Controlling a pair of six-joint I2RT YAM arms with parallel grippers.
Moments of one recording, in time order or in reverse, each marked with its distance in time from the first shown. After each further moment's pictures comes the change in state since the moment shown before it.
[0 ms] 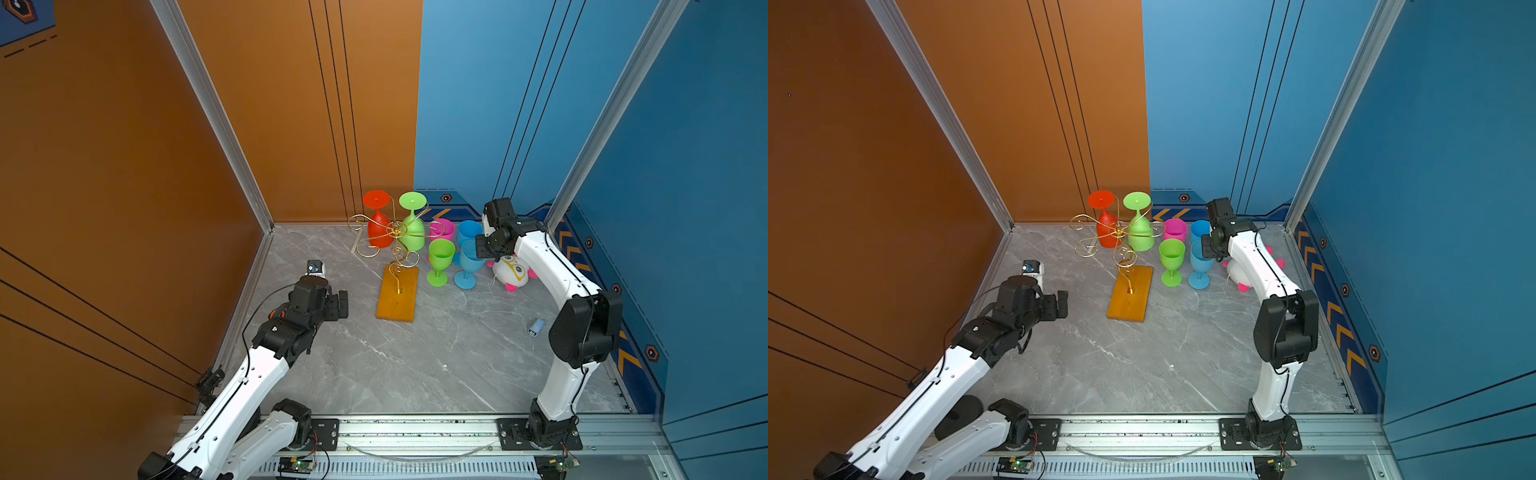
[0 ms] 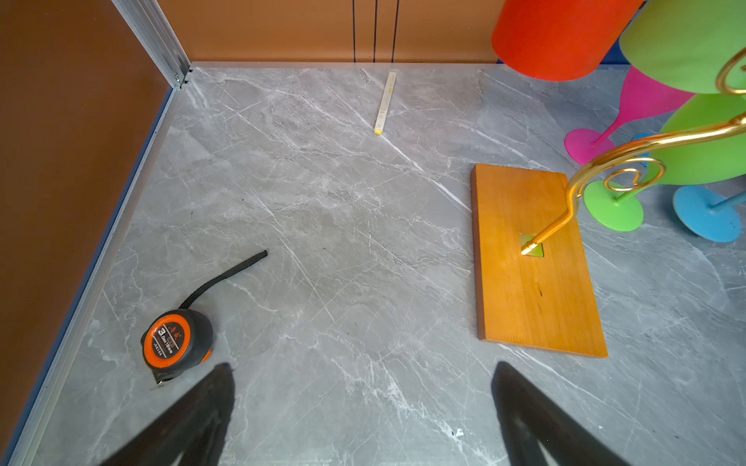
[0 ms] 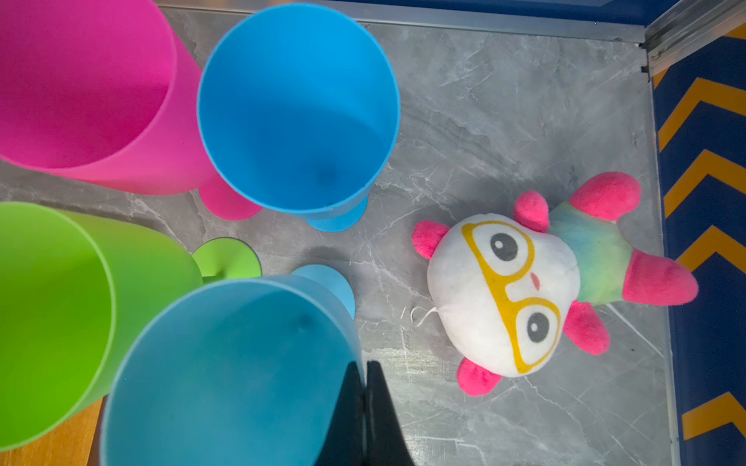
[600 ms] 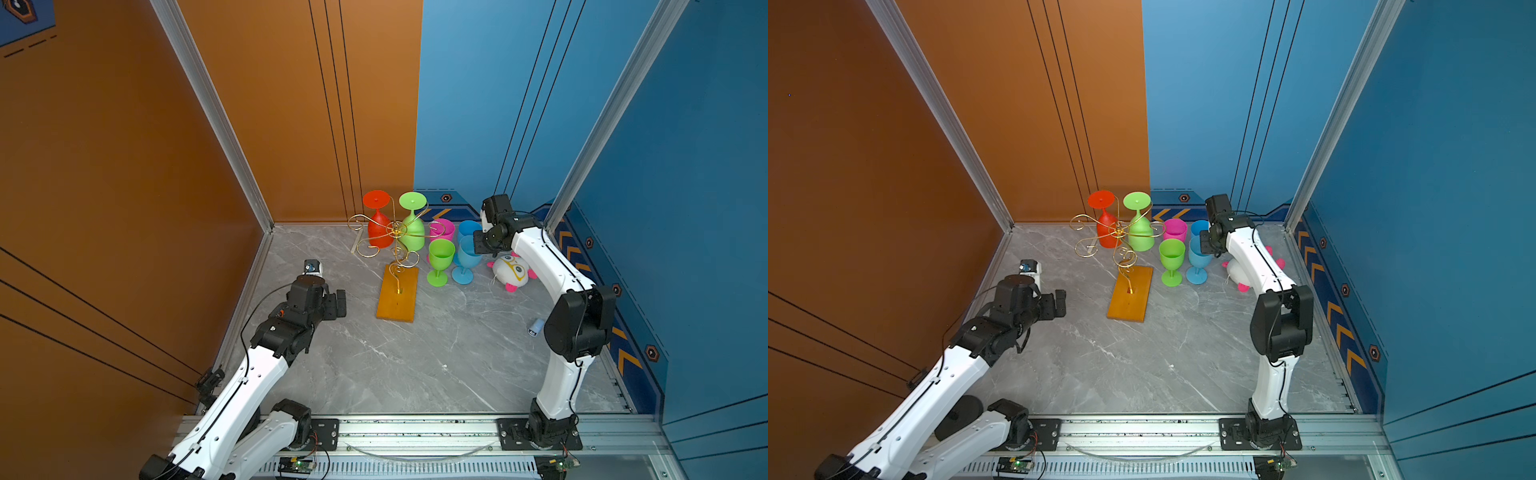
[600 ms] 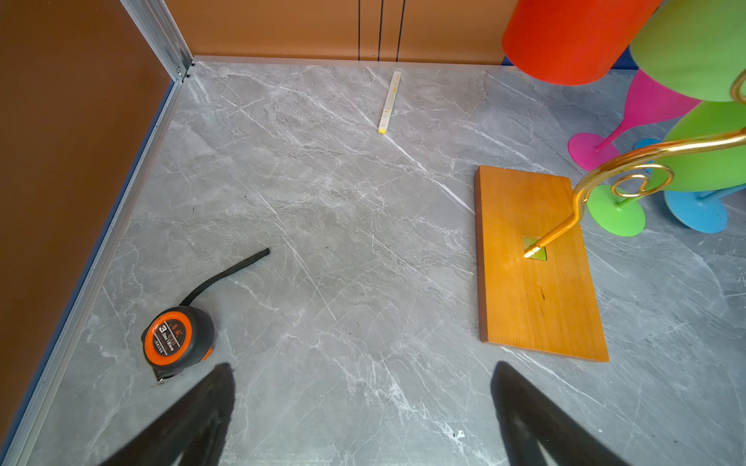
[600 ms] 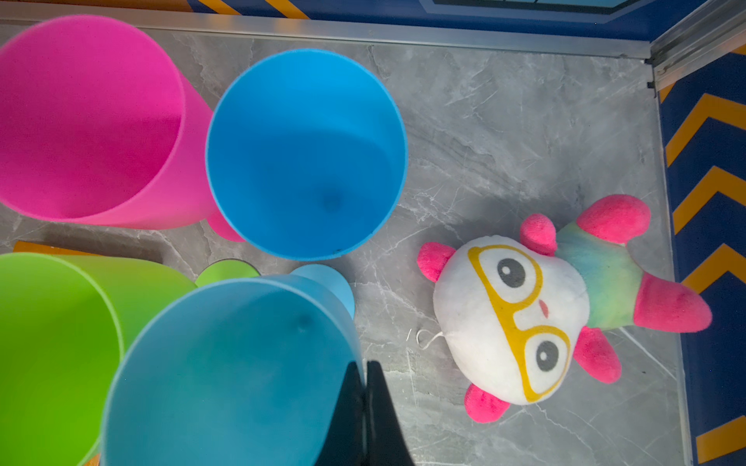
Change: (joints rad) left arm 0.031 0.000 0.000 0.000 0.027 0.000; right arm 0.000 0.052 0.061 0.001 -0.010 0.003
